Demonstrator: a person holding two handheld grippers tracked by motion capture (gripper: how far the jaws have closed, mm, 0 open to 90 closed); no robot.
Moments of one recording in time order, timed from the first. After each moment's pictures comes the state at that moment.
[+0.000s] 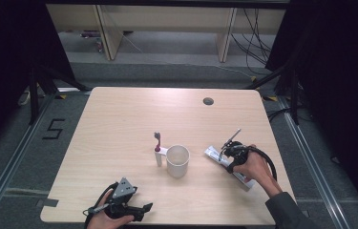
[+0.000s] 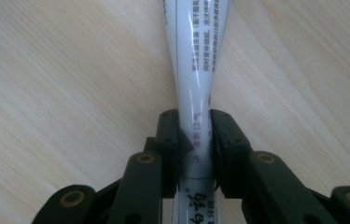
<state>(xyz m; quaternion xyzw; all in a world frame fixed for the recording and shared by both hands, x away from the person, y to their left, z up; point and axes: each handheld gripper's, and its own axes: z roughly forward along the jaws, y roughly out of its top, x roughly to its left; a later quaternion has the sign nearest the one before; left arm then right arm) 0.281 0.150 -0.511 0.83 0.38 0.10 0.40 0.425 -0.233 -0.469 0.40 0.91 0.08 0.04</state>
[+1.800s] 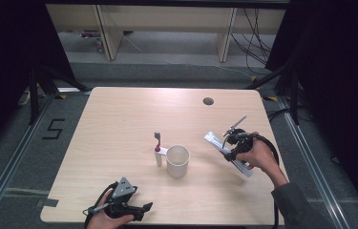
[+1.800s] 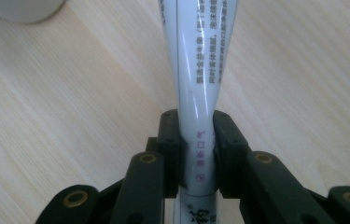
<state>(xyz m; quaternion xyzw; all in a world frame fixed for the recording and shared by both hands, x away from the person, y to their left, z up) 0.281 0.150 -0.511 0.83 0.38 0.10 0.40 0.444 -0.238 -0.430 0.37 0.92 0.15 0.04</state>
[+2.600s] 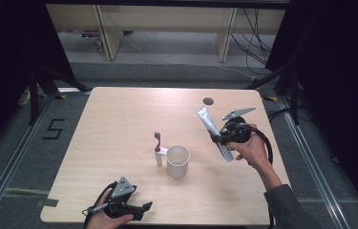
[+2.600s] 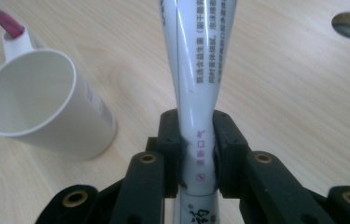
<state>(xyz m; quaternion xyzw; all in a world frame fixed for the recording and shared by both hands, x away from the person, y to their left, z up) 0.282 0.151 -0.510 0.82 0.38 0.10 0.41 0.447 -0.220 -0.400 0.38 0.85 0.35 0.09</state>
